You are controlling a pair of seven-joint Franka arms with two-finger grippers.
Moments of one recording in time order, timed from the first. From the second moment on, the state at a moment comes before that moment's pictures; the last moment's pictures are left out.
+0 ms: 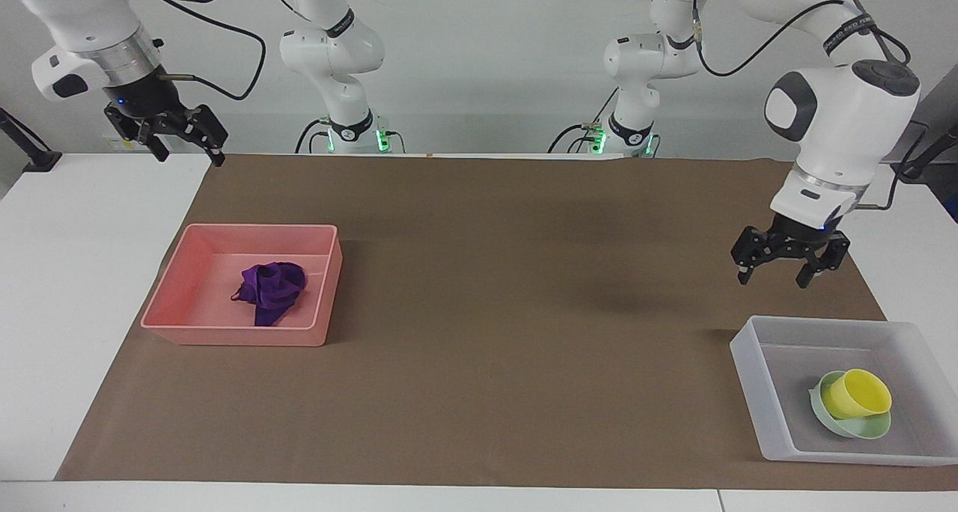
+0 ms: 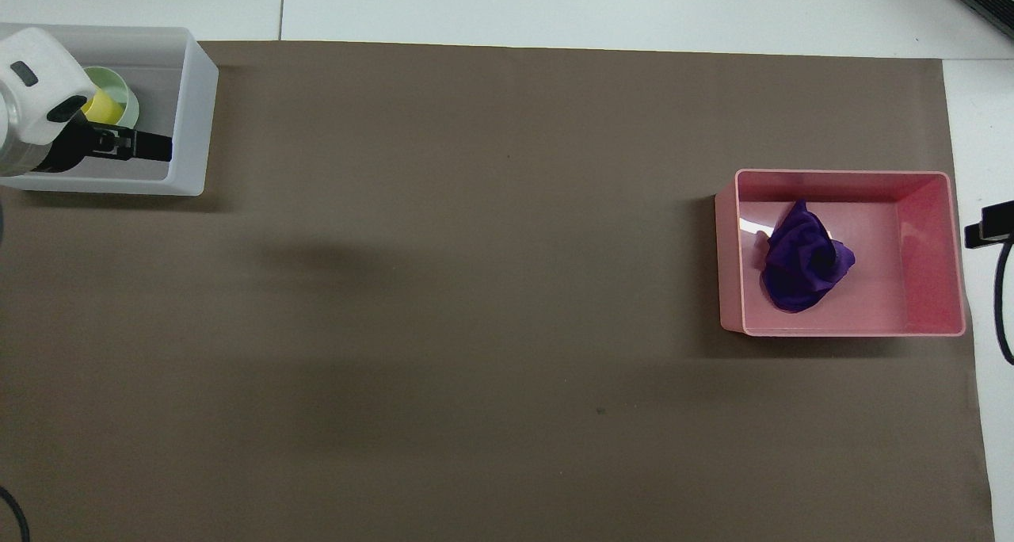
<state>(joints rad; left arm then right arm) 0.01 0.09 -0.06 -1.73 0.01 2.06 0.13 0.03 -0.01 -0.18 -1.50 -0.01 1.49 -0.05</state>
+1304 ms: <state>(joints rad) 0.01 -0.02 -0.05 -1.74 0.01 1.81 0.09 0.03 -0.02 -0.16 -1.51 -0.02 1.49 -0.07</state>
